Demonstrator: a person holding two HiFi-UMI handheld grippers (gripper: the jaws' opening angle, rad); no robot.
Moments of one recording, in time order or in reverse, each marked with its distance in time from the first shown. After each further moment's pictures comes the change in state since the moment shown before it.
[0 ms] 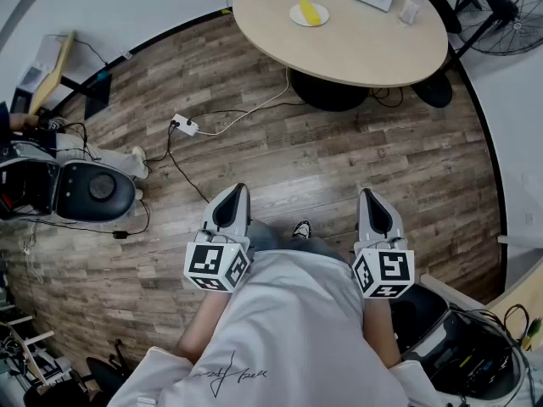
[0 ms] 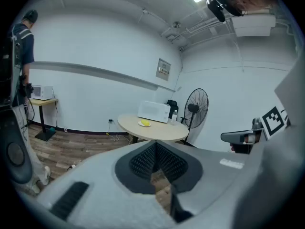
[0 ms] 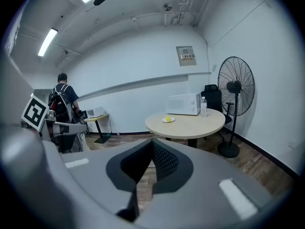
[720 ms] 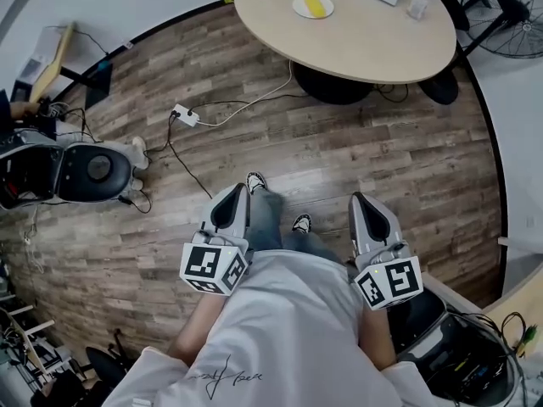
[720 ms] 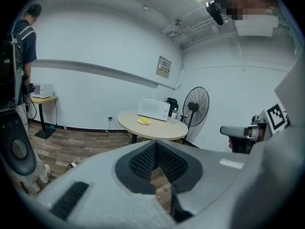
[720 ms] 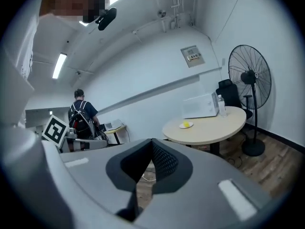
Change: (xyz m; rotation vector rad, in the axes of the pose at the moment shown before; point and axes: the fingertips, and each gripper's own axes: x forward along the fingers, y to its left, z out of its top) left arm 0.000 -0.009 -0.005 -0.015 0.017 -0.010; right arm -0.009 0.030 0.020 0.071 -0.096 0.230
